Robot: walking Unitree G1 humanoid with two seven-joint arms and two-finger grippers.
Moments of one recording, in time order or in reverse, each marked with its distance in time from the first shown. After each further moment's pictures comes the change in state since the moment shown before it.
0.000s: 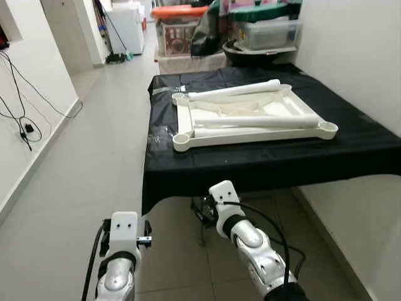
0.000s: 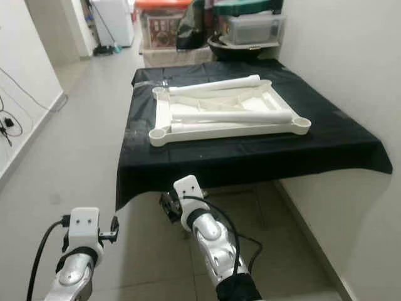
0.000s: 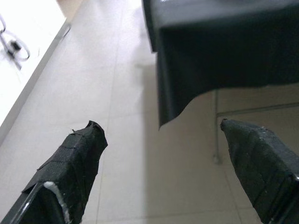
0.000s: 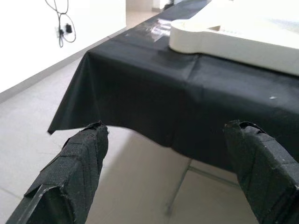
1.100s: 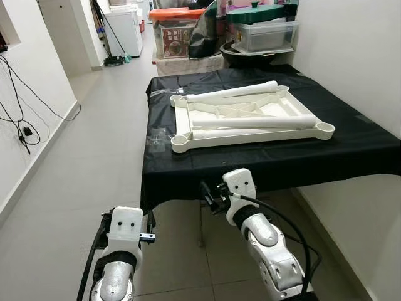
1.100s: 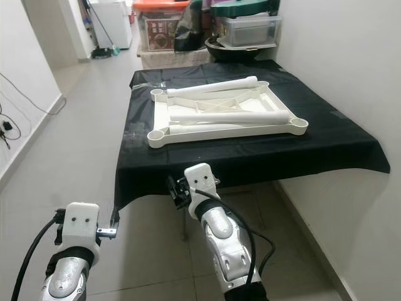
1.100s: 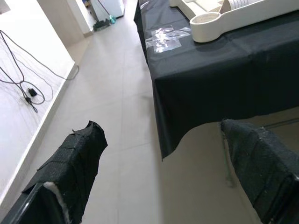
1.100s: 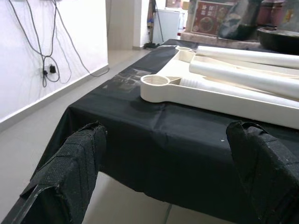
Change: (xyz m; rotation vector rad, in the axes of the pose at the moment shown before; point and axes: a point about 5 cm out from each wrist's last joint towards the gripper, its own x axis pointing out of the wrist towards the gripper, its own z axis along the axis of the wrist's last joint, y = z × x) left arm -0.030 0.002 0.034 0.113 -0.143 0.009; right arm -0.018 -0.013 0.035 0.035 -0.156 -0.074
